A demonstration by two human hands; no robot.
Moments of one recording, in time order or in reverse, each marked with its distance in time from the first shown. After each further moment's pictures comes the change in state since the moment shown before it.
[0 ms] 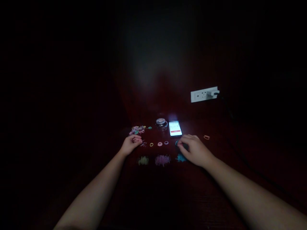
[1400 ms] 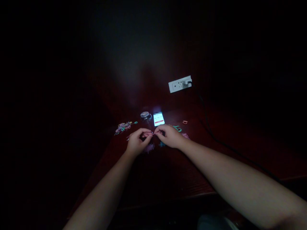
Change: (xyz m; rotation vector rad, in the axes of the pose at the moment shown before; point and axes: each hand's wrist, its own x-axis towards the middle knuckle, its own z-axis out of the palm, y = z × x) left_hand -0.051 0.110 0.122 0.295 -0.066 0.450; right_hand -0.001 -0.016 0.006 0.339 0.101 0.046
